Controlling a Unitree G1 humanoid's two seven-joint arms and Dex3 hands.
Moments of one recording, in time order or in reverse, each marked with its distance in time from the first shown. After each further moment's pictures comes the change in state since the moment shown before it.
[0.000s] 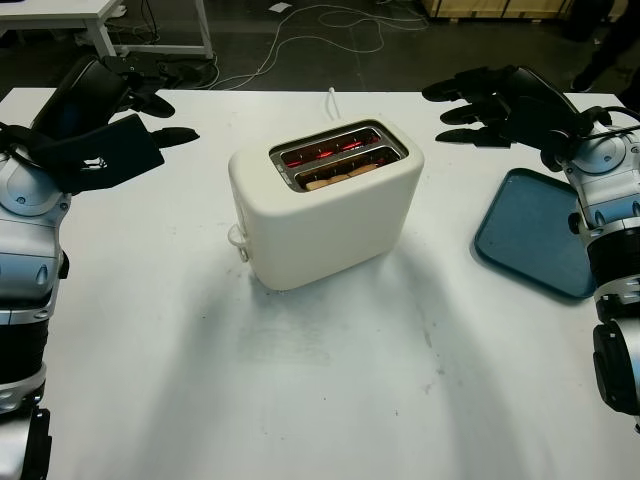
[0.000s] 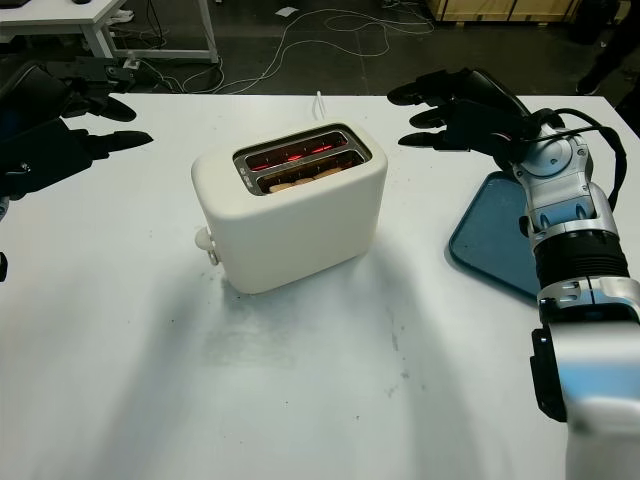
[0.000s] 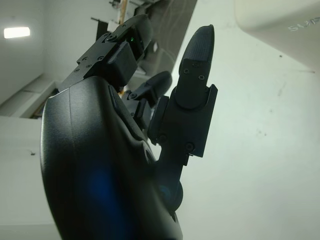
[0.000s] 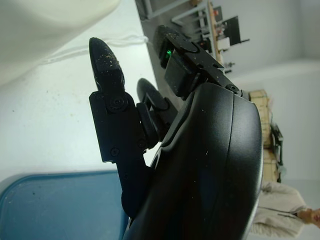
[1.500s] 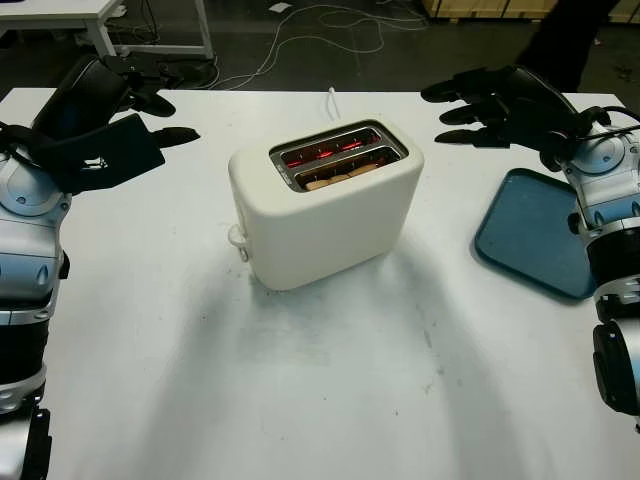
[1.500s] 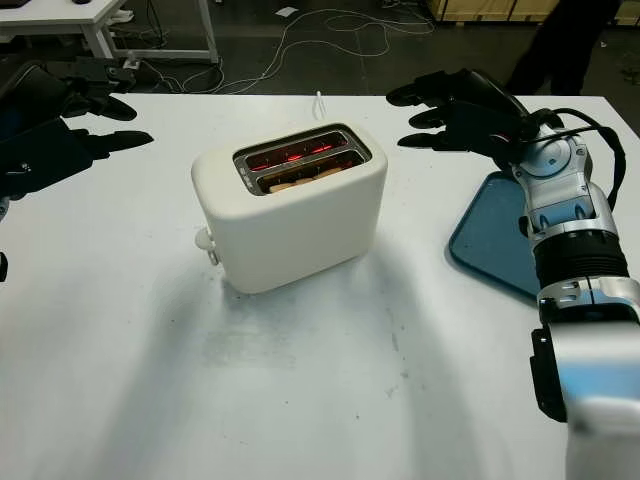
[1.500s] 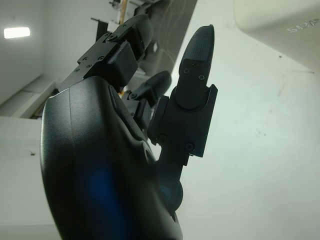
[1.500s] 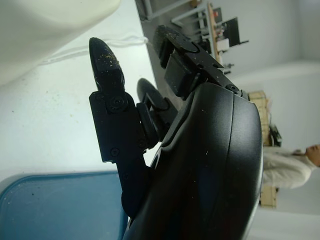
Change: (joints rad) left arm 0.000 0.000 -0.002 0.000 -0.001 0.000 0.000; right arm 0.000 0.000 -0.001 -0.001 0.001 -0.006 0.000
